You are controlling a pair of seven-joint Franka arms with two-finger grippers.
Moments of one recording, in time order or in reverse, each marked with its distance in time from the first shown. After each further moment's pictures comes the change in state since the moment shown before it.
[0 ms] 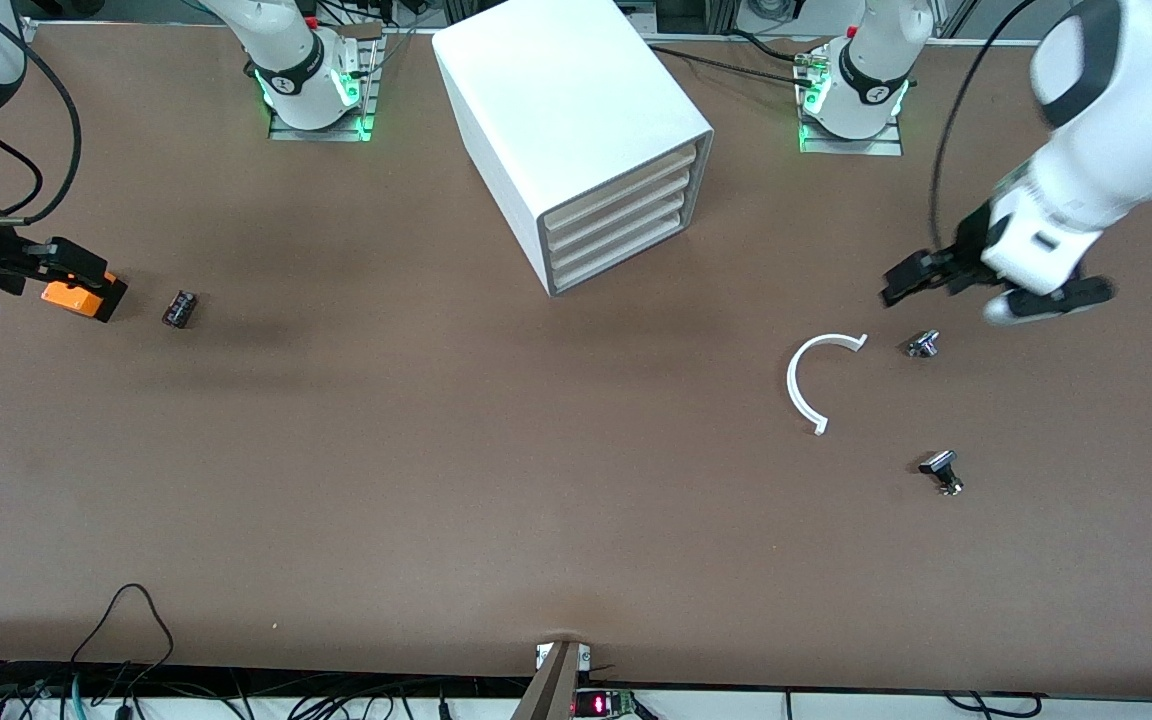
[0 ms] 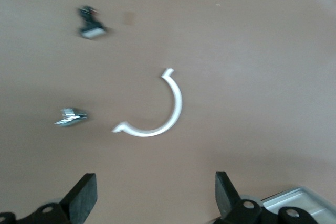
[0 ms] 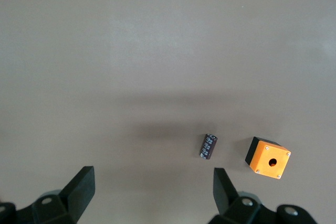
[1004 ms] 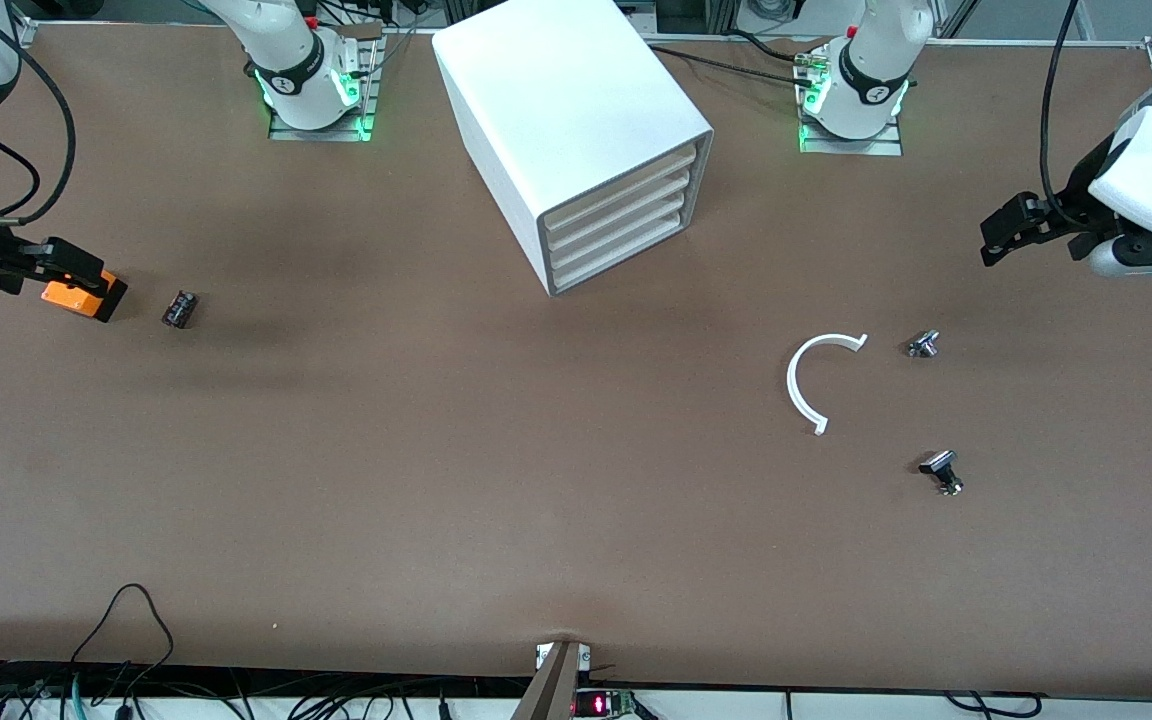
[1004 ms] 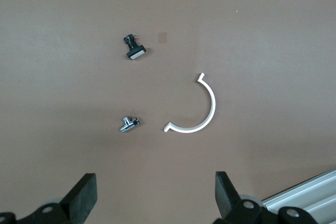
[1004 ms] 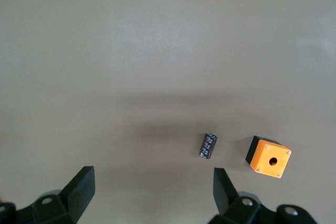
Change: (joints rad) left arm 0.022 0.061 -0.001 0.248 0.109 -0.214 0.120; right arm 0.000 0.000 -0.012 -0.001 0.007 0.000 -0.001
